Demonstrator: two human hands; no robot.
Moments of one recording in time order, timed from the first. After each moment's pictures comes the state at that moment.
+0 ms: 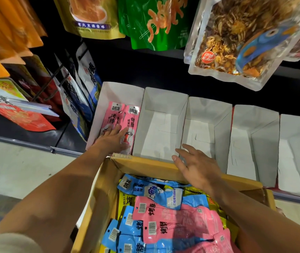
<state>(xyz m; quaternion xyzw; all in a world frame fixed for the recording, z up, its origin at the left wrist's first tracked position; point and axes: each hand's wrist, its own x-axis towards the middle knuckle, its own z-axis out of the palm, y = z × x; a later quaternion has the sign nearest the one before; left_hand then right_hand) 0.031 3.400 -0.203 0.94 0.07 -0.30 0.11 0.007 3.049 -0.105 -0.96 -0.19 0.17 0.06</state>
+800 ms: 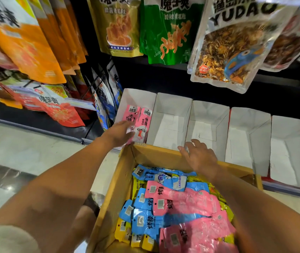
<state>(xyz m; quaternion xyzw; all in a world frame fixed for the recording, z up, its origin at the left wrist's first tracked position) -0.041 3.407 -0.088 0.97 0.05 -0.14 0.19 -0.016 3.049 -0.086 -0.97 -0.18 0.15 0.00</state>
